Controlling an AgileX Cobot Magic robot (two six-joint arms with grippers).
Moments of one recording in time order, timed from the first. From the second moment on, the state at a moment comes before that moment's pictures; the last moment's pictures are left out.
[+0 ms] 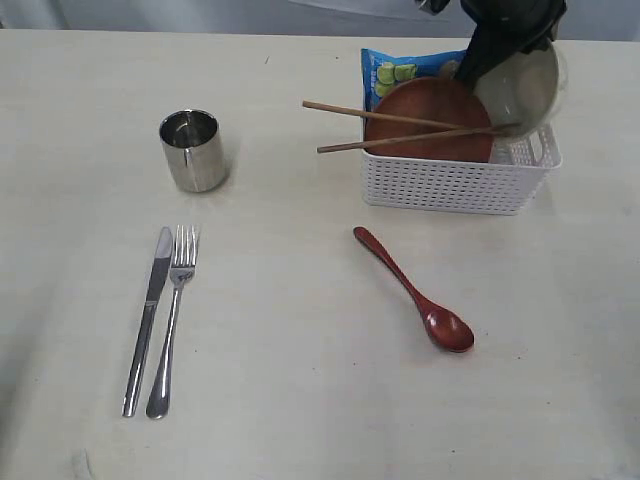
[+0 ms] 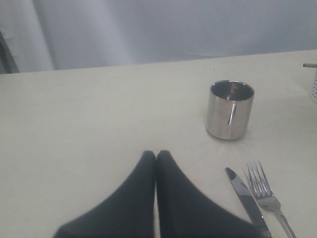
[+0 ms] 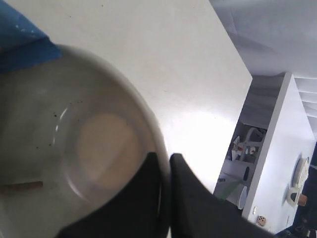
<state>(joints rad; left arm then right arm) -0.14 0.00 0.00 0.01 0.33 0.02 0.48 2.06 -1.64 -0.93 1.22 0.20</state>
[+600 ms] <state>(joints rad) -0.14 0.00 0.00 0.01 0.33 0.02 0.40 2.04 -1.64 -0.93 1.21 0.17</state>
